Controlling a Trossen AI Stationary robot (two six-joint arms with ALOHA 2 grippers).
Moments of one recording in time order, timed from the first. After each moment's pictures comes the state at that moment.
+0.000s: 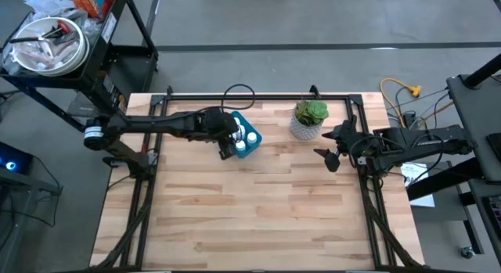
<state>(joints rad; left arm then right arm) 0.17 1.46 1.20 -0.71 -0.28 -0.10 0.12 0.71 0.71 -0.73 0.45 0.52</state>
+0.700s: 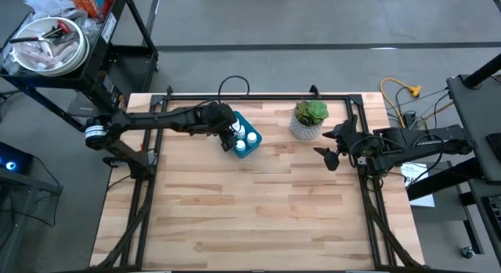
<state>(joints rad) 0.28 1.47 1.12 -0.57 -0.24 -0.10 0.12 0.71 0.71 -0.73 0.47 0.57</state>
